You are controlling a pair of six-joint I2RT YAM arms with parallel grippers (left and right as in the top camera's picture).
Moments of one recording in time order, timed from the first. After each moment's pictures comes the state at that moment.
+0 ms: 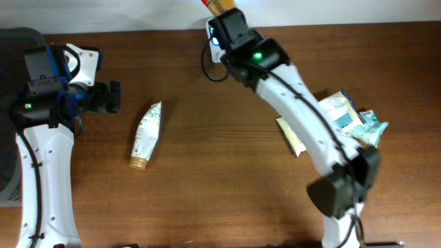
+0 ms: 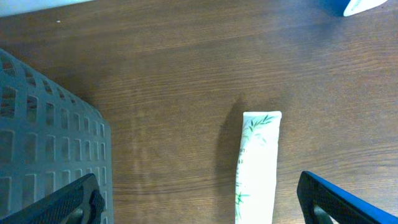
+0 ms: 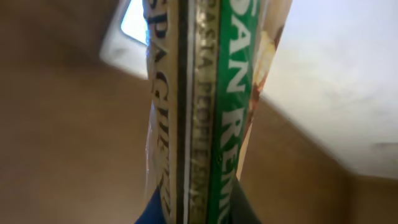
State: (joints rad) left arm 0.18 1.49 1.52 -0.92 0.10 0.30; right arm 0.54 2.03 2.14 -1.02 0.45 -0.21
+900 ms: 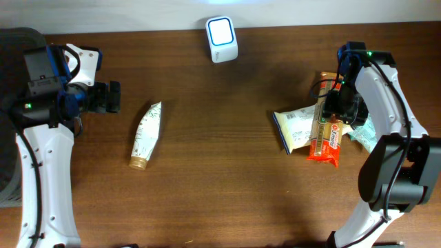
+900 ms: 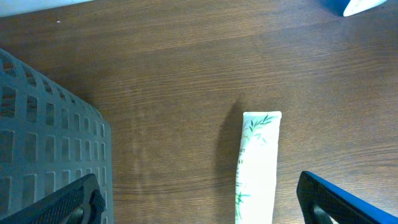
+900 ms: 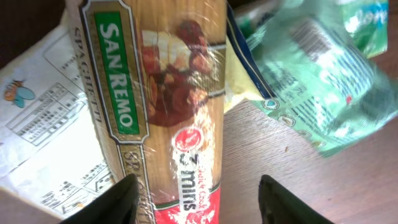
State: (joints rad) left arm 0.18 1.49 1.52 -0.92 0.10 0.30; right arm -0.10 1.96 1.65 -1.31 0.15 0.26
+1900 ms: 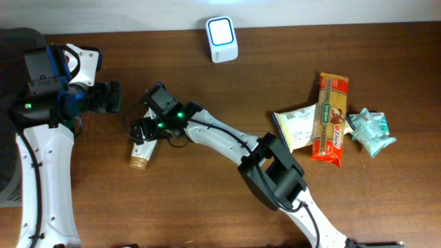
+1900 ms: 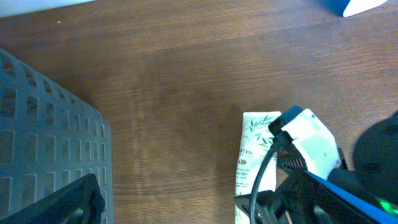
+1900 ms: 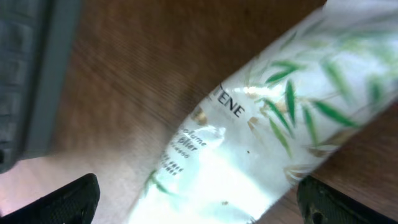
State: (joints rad) left arm 0.18 1.49 1.52 -0.92 0.10 0.30; right arm 0.84 2.44 1.99 -0.49 -0.32 0.58
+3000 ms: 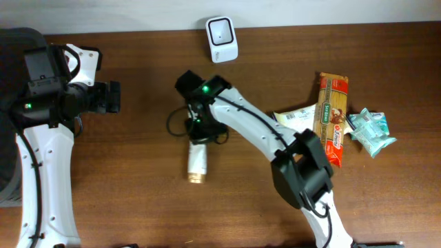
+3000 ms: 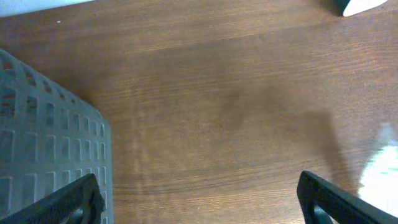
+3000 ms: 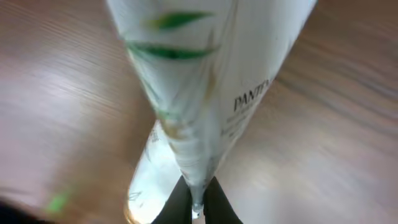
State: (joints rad) left arm 0.18 1.49 1.52 -0.92 0.10 0.30; right arm 0.71 2.26 2.00 -1.25 -0.21 0.39
